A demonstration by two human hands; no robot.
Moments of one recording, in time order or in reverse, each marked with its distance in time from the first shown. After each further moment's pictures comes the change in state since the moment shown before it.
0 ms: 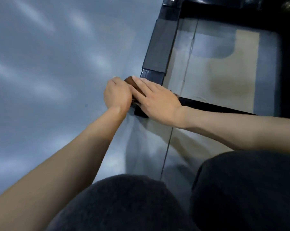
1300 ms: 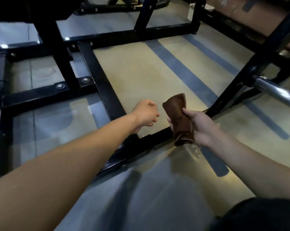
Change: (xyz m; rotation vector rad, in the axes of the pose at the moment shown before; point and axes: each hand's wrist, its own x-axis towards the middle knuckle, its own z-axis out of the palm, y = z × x) left_hand -0.412 0.252 0.264 0.129 -1.287 0.580; right_hand -0.468 0.195 -0.265 1.997 1.087 1.627
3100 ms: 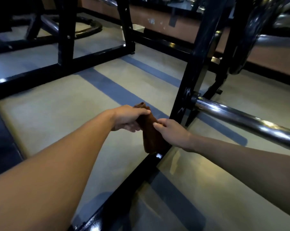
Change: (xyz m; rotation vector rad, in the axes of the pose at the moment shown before) left_hand 0.226 0.143 0.149 0.396 -0.405 0.043; right_hand 0.104 -0.172 -0.142 -1.083 0.293 -0.564
